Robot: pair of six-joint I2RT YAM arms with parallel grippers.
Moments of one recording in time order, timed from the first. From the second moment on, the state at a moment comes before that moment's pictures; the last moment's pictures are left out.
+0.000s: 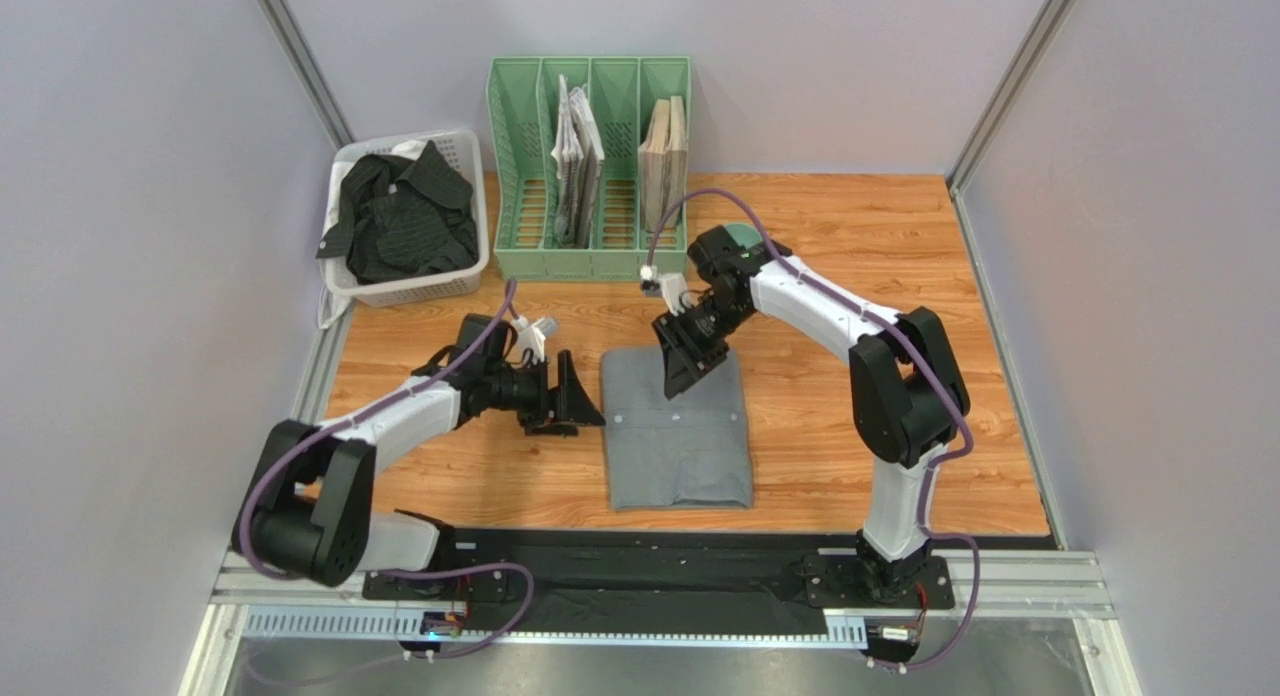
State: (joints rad) left arm -0.30 1.32 0.57 -0.18 0.78 -0.51; right arm 0.54 1.91 1.50 -0.93 -0.68 -0.16
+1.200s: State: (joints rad) left arm -0.40 1.61 1.04 -0.45 0.74 -0.18; right arm 0.31 1.93 1.33 -0.89 -0.71 -0.09
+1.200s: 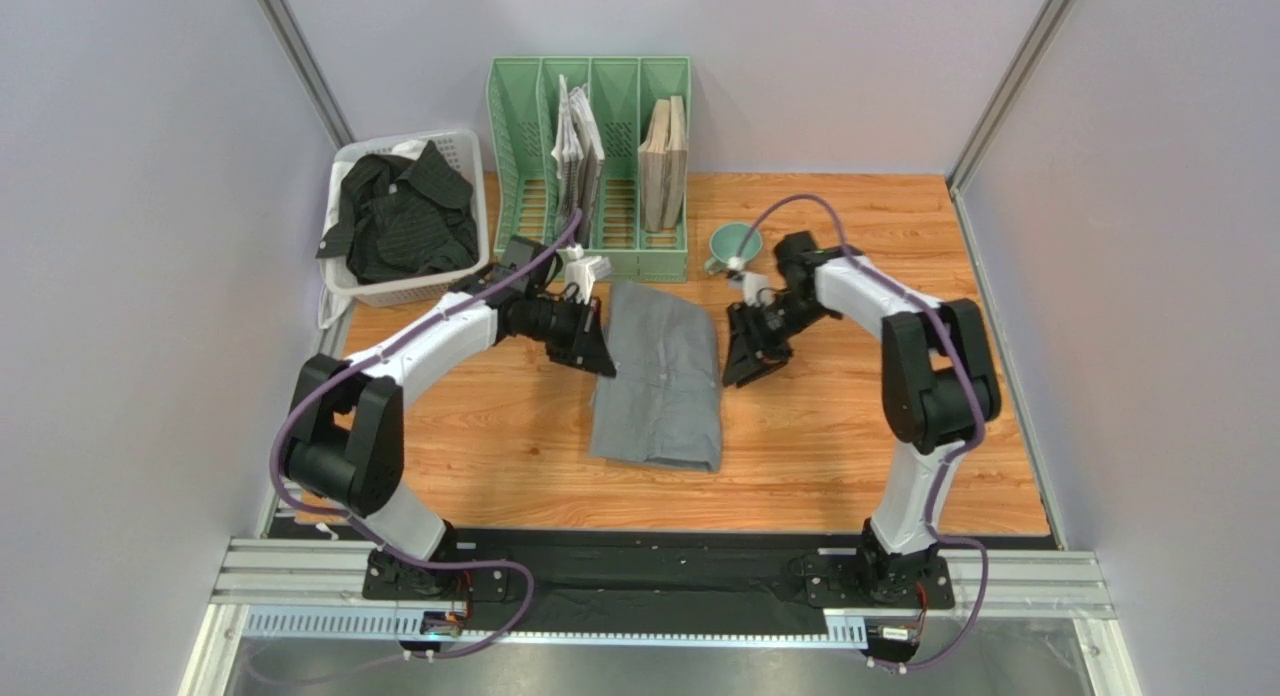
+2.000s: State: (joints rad) left arm -0.89 1.55 1.48 -0.98 -0.26 0.97; right arm -0.15 1.69 1.23 -0.97 -0.80 -0.14
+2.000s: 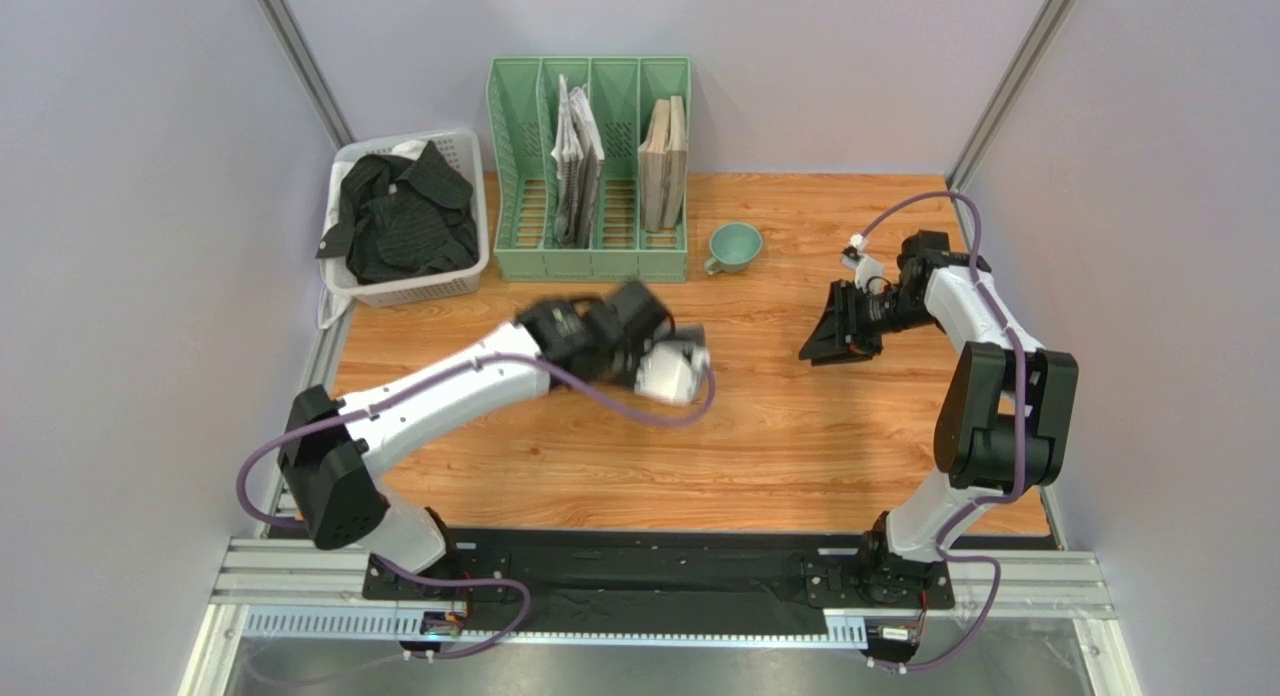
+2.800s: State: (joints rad) left arm -1.17 0.81 0.98 -0.97 -0.08 0.67; right arm 0.36 1.82 1.52 -1.01 -0.78 -0.26
